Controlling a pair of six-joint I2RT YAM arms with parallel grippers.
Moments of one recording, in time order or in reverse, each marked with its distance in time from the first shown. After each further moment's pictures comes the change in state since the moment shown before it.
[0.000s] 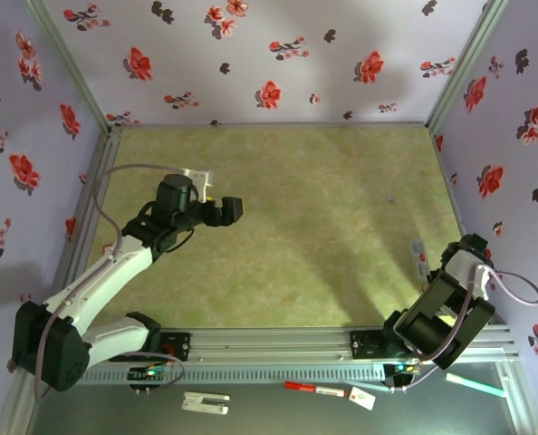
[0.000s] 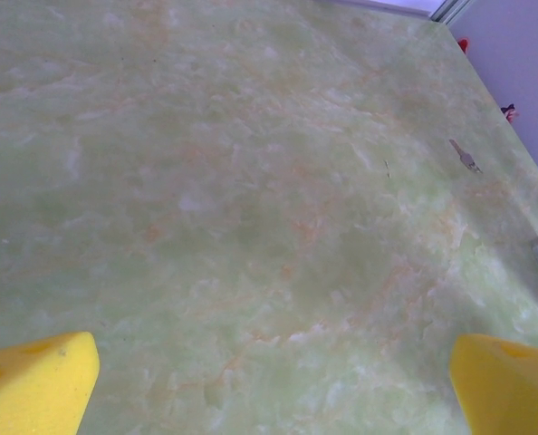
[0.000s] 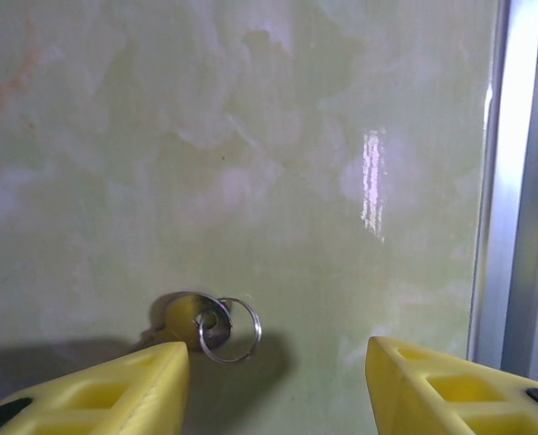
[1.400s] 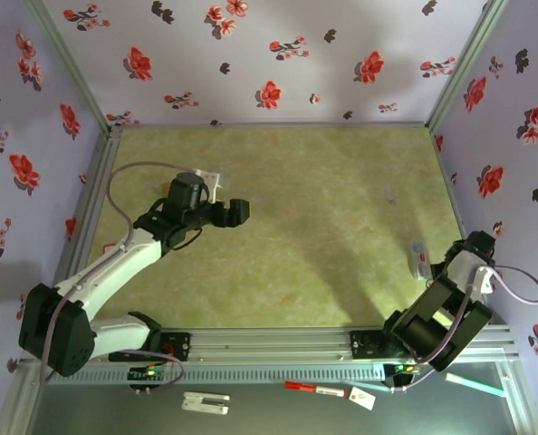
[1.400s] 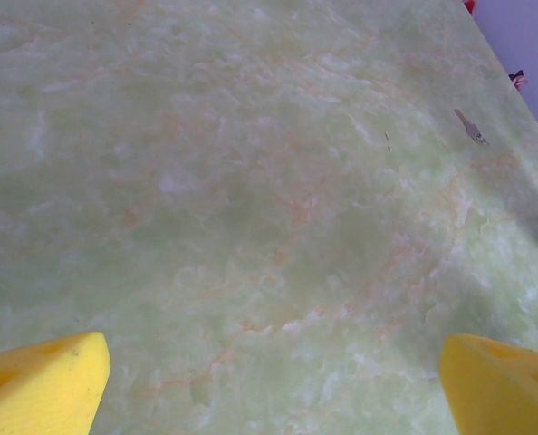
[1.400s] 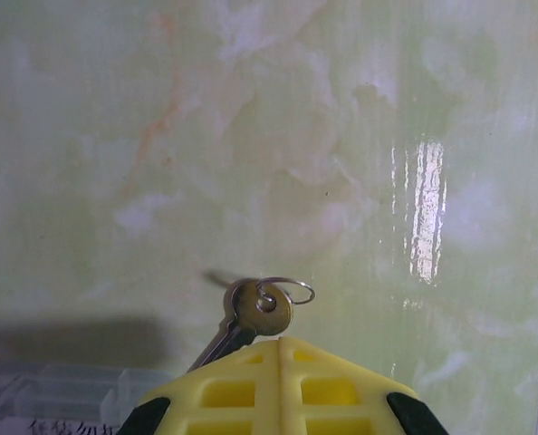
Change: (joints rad) left arm -0.038 0.089 0.023 0.013 0.001 0.002; right arm -0.027 -0.037 0.023 0.055 -0.078 -0.054
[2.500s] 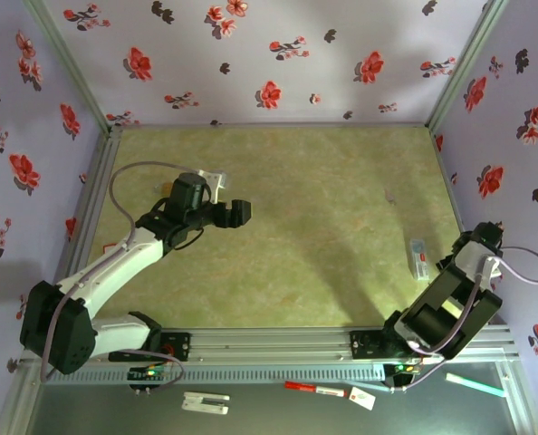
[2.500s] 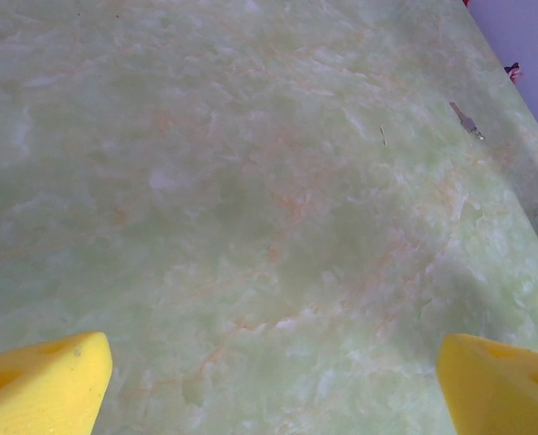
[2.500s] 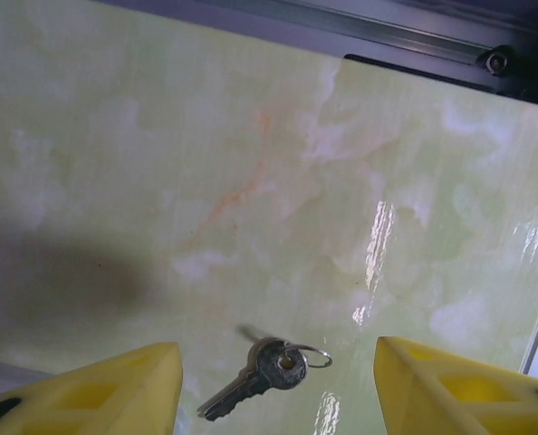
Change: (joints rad) left arm -0.009 0.012 0.002 0.003 0.008 0.000; right arm 0.000 0.113 0.099 0.022 0.066 -0.261
